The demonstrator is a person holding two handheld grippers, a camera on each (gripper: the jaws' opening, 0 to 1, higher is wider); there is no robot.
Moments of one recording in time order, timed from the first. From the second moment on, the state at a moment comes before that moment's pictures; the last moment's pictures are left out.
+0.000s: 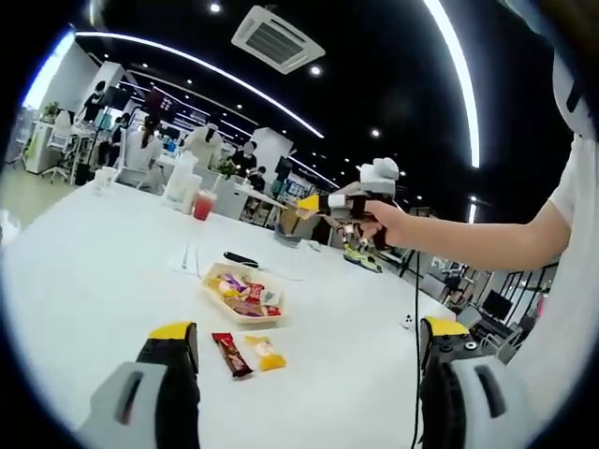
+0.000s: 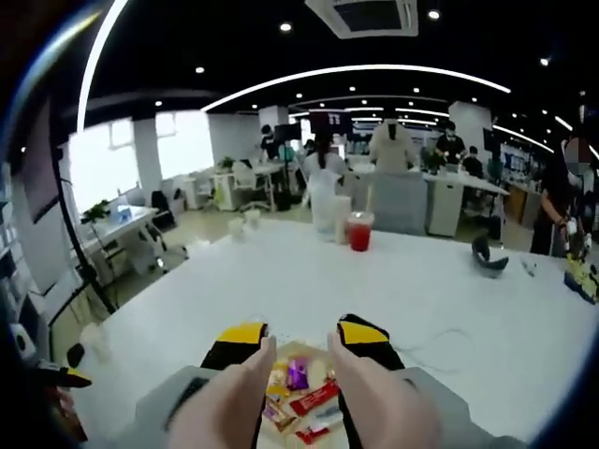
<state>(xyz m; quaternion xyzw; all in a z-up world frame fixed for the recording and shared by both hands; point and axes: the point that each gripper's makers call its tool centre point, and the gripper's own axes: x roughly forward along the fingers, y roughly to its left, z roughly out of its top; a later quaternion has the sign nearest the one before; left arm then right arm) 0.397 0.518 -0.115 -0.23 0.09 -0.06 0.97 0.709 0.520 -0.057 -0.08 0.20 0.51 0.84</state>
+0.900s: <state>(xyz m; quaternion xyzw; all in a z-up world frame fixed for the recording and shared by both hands) 0.393 0.513 -0.115 -0.22 0.11 -0.08 0.97 0.677 0.515 -0.080 -0.06 0.20 0.51 0.84</state>
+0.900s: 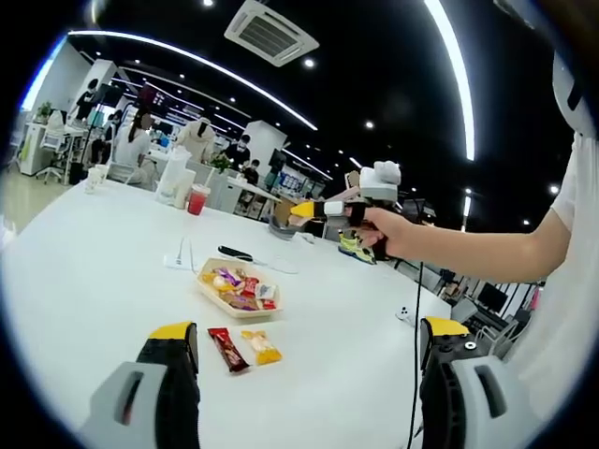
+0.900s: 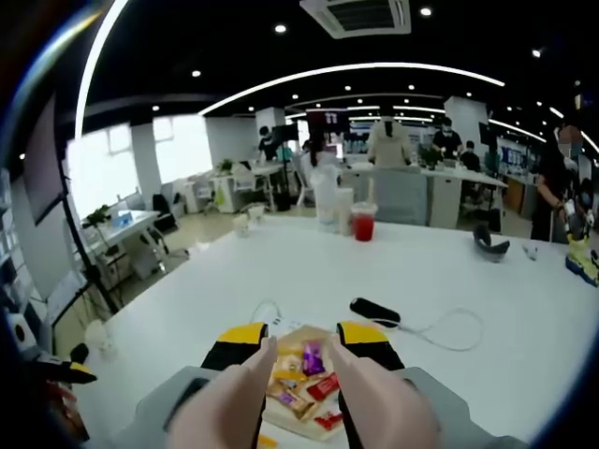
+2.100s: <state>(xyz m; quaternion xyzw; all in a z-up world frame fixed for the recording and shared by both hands) 0.381 0.508 -0.119 -0.22 0.11 -0.09 0.96 0.646 0.505 -0.108 -0.07 0.22 0.50 0.83</state>
